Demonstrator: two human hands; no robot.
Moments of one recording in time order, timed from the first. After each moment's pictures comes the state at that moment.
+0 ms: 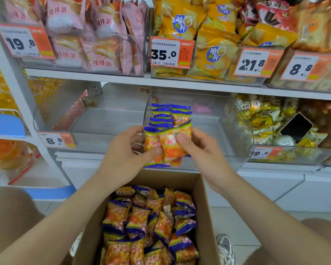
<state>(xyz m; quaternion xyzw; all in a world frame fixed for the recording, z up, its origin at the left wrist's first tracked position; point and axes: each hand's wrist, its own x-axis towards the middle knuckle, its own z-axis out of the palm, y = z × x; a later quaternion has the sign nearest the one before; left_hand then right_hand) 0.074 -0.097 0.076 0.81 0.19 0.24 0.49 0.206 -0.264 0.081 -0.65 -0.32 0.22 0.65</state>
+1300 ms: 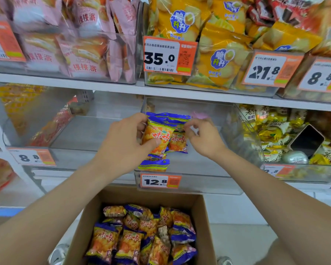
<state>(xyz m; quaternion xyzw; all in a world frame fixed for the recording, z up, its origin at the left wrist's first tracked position) 0.148 -0.054 0.097 0.90 0.18 0.26 0.30 0.371 -0.194 0.042 -0.87 -0.38 -0.03 0.32</state>
